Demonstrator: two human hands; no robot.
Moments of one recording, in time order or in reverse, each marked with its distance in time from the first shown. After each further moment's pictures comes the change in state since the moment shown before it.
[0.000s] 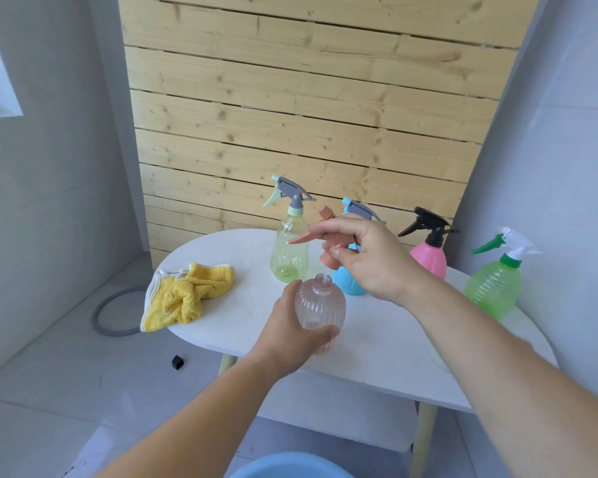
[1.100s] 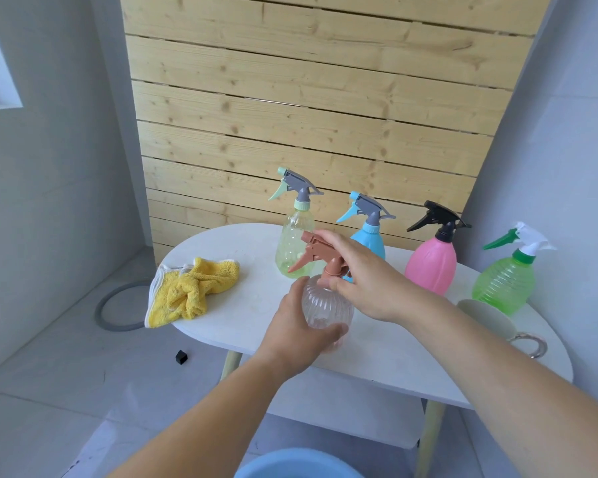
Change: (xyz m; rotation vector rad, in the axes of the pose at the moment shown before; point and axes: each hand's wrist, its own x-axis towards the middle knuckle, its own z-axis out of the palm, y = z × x) left_hand -0.001 -0.006 -0.001 0.019 0.006 0.013; right_hand 0.000 0.049 0.016 -0.383 -0.196 -0.052
